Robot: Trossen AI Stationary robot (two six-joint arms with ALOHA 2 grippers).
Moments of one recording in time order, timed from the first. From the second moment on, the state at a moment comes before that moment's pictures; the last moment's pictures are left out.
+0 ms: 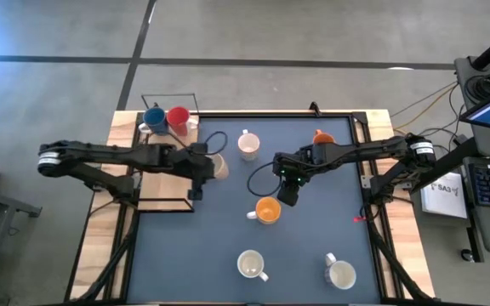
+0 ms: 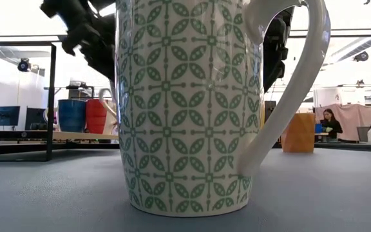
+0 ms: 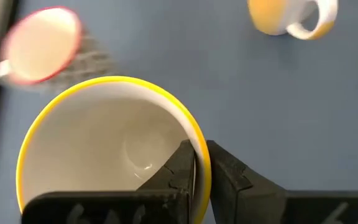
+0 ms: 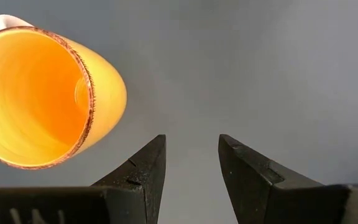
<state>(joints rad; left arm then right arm) 0.08 1.21 0.87 -0.55 -0.09 0.22 -0.04 1.57 1.23 -0.90 -0.02 0.39</state>
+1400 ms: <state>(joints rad) 0.44 0.90 0.85 -1.14 -0.40 -0.18 -0.04 1.57 1.23 -0.88 -0.02 0.40</state>
